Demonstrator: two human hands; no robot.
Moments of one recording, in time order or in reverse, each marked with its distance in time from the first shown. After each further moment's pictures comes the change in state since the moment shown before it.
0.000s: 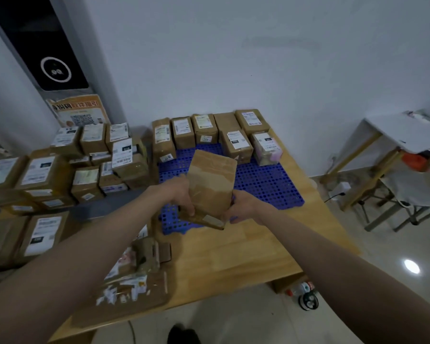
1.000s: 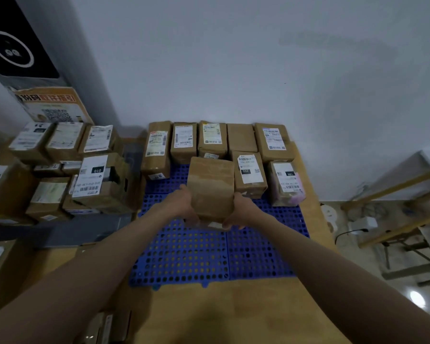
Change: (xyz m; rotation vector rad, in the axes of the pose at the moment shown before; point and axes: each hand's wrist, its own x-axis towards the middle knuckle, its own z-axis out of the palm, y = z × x) left_hand 0.221 0.015 -0.051 -0.269 -0.073 -0.239; right_hand 0.227 -0.051 -0.126 -0.517 -0.056 0.053
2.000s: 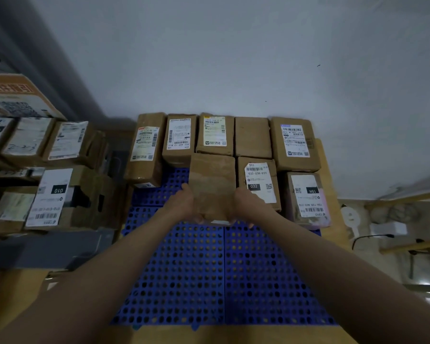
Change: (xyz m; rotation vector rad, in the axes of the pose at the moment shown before) left_hand 0.142 0.027 -0.008 -0.076 -0.002 -0.067; right_hand 0.145 0.002 -0.054 -0.264 -0.093 0.055
